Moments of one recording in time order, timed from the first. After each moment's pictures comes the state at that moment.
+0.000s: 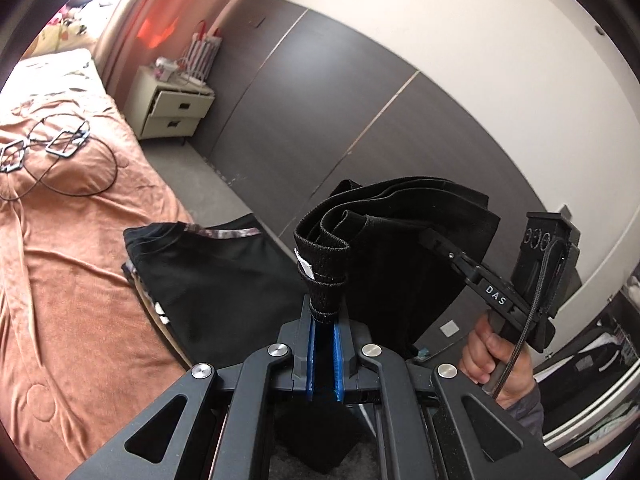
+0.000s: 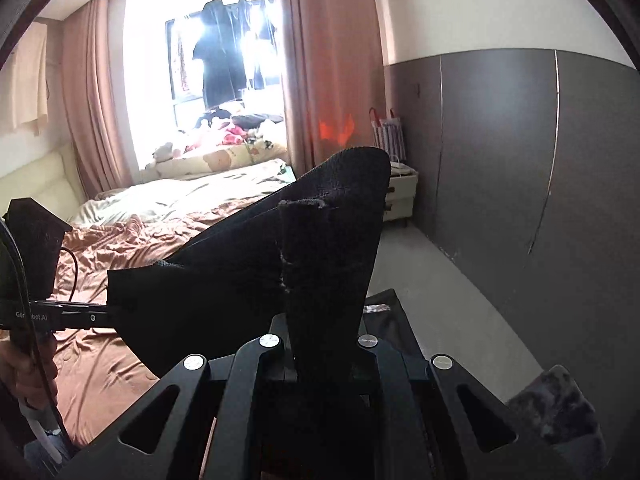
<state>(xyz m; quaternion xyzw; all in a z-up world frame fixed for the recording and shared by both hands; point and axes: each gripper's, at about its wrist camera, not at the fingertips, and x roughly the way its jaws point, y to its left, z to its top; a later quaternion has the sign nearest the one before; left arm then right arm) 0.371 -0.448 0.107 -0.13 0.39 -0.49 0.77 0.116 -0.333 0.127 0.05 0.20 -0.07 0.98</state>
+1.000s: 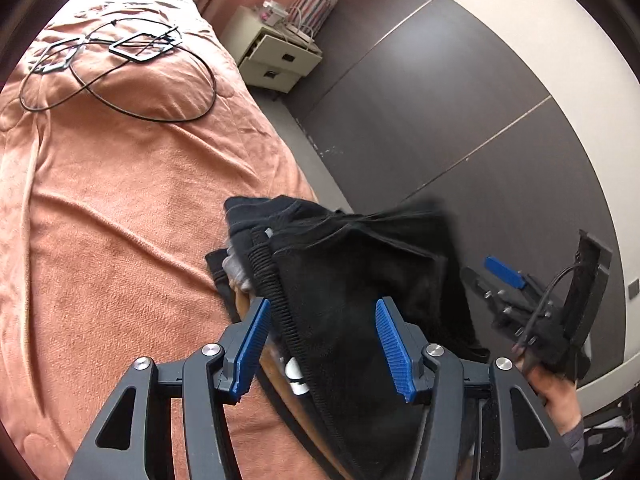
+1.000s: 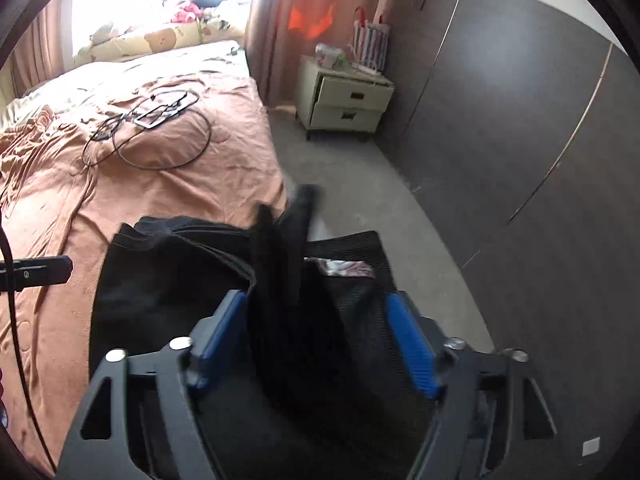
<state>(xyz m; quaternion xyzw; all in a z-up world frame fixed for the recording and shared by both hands) 0.531 -0.456 -0.052 -0.17 0.49 -0.36 0.78 0.263 -0.338 0.104 -0.02 0.37 -0.17 0.91</state>
